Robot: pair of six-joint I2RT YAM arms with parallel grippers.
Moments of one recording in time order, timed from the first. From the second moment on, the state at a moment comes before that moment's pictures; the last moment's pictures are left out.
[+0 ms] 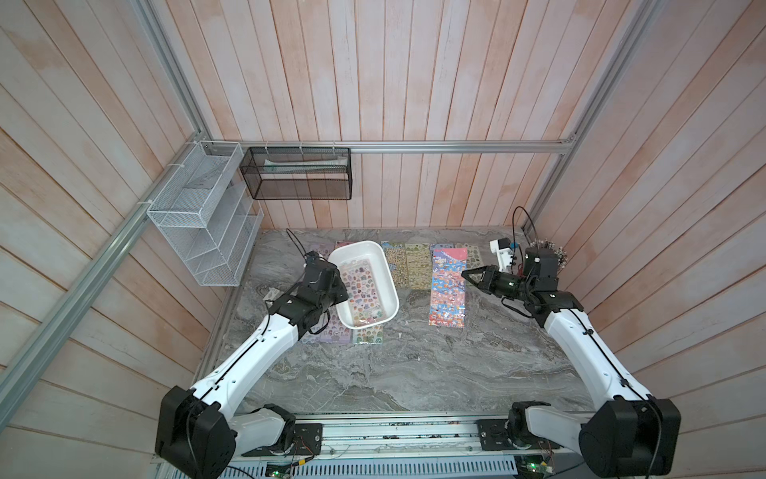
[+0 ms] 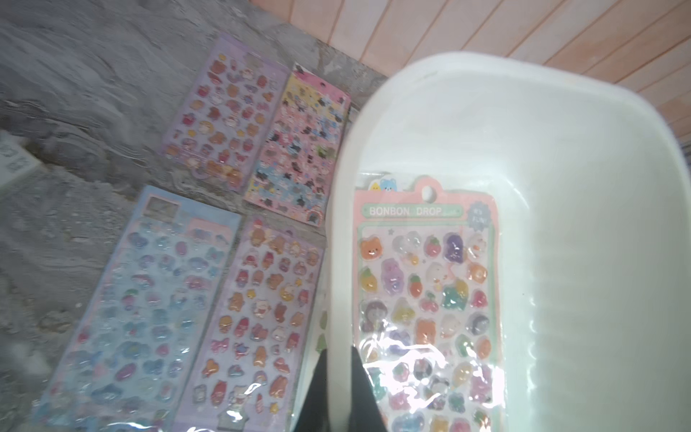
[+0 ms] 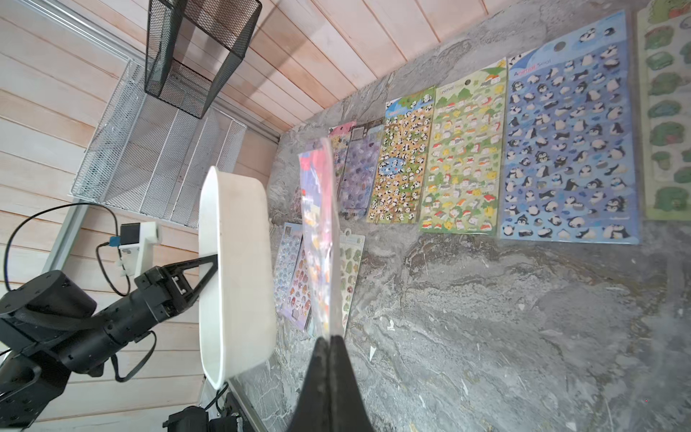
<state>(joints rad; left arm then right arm) -0.40 1.19 0.98 -0.49 -0.16 -0.65 0.07 1.21 0.95 -0.33 -0.76 0.54</state>
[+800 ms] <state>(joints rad) -0.20 0.94 0.93 -0.61 -0.03 -0.52 0.35 1.75 0.84 0.04 -0.68 0.72</state>
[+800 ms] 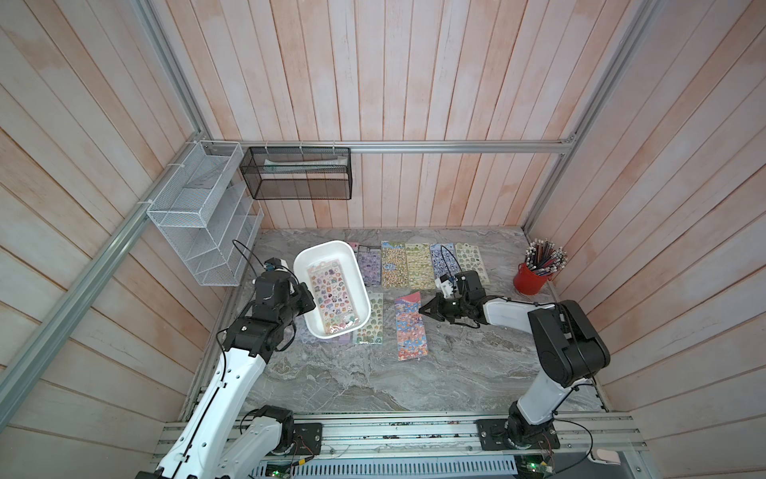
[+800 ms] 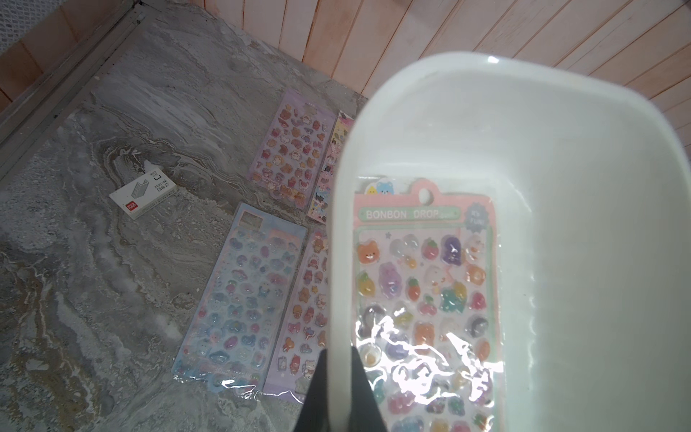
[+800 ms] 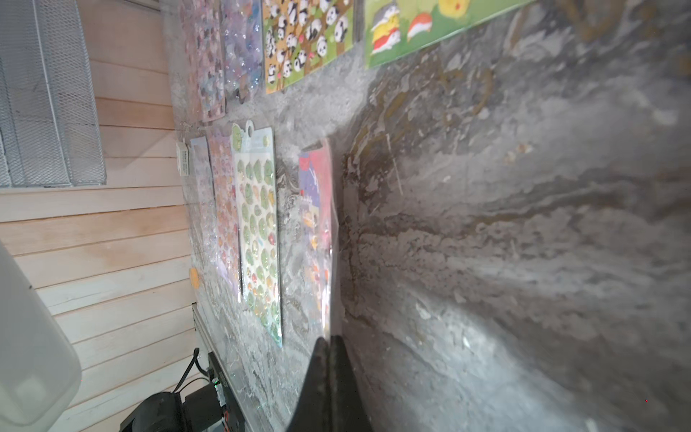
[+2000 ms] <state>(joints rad) -0.19 0.95 0.93 -0.61 0.00 -0.49 0.41 1.93 0.97 0.13 -0.63 0.78</state>
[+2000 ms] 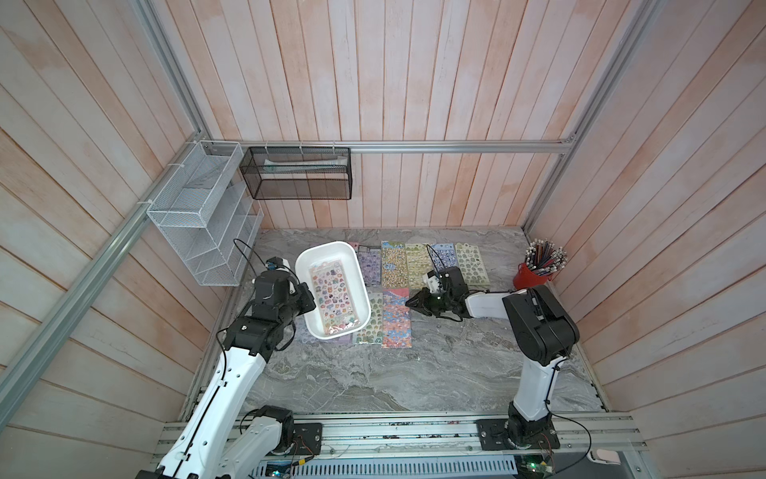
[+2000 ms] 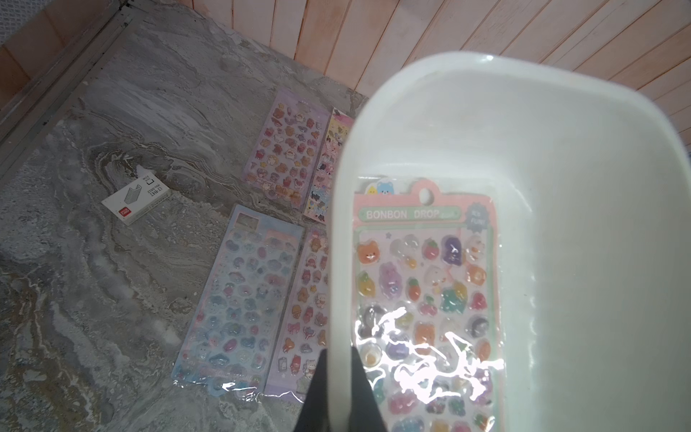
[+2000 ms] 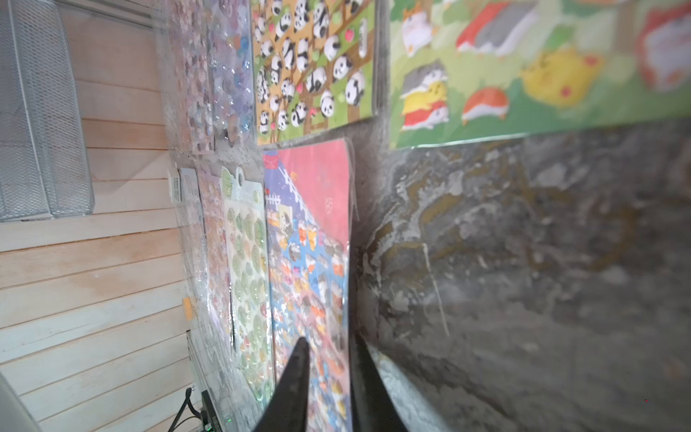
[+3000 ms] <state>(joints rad) -0.84 1.86 1.32 -0.30 -0.10 -0.82 0.10 1.20 0.90 -0.39 -0.51 0.49</state>
